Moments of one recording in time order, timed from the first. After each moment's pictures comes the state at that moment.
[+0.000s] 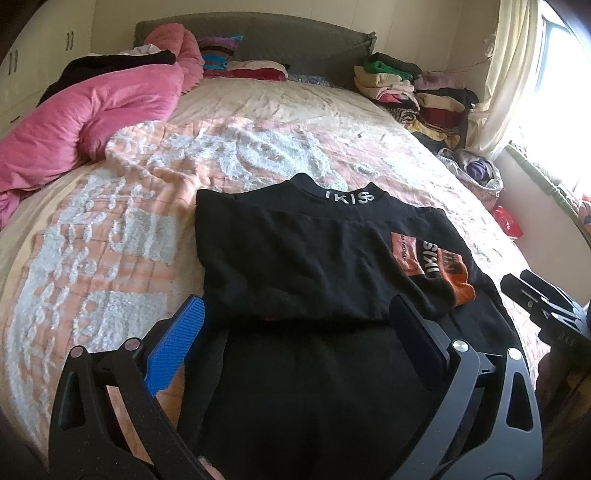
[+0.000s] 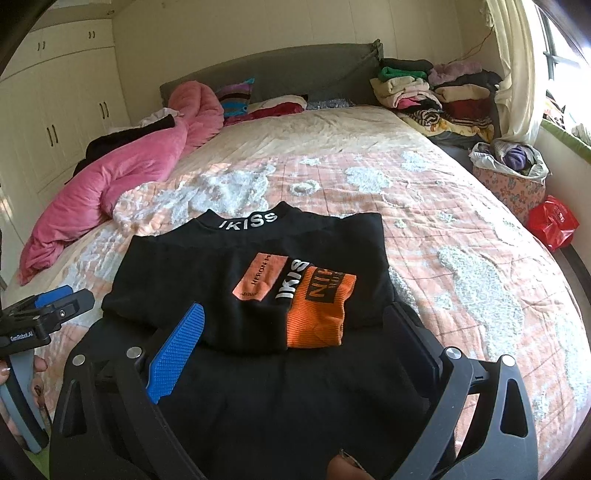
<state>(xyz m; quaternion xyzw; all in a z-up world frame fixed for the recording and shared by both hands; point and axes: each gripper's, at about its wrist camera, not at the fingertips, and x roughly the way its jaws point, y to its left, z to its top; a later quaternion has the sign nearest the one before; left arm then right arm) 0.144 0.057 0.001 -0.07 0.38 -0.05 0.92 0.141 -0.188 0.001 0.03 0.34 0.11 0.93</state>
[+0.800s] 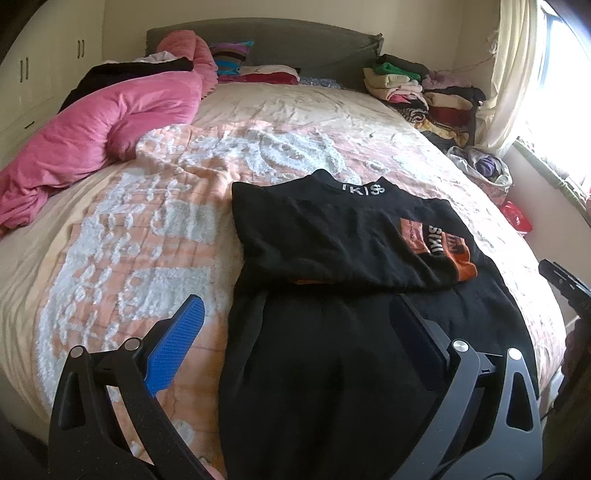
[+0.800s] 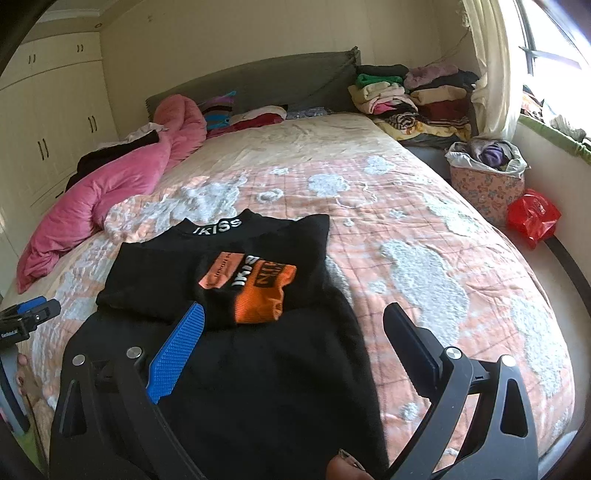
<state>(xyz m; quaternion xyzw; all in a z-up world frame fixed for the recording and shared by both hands) 0.098 0.072 0.013 -0.05 0.38 -0.02 0.92 0.097 -0.247 0.016 0.04 0.33 0.08 0.94</state>
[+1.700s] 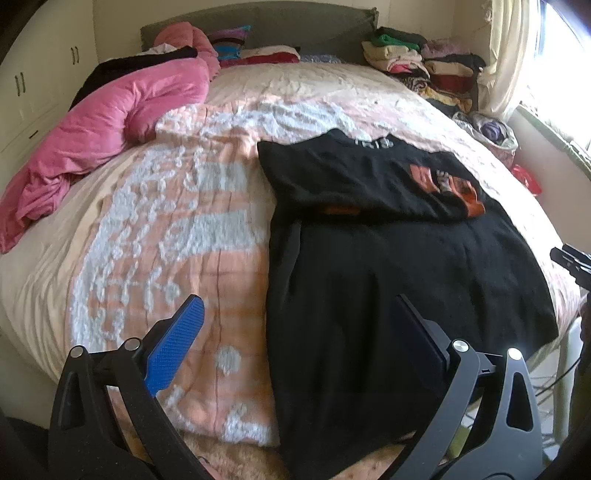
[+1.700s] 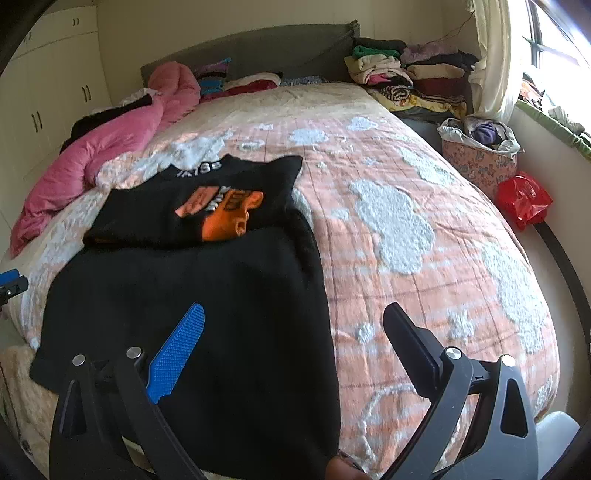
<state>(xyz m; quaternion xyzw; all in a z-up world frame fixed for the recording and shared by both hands) 0.041 0.089 0.000 0.00 0.43 -0.01 0.90 0.051 -0.278 -0.021 0.01 0.39 0.07 0.92</state>
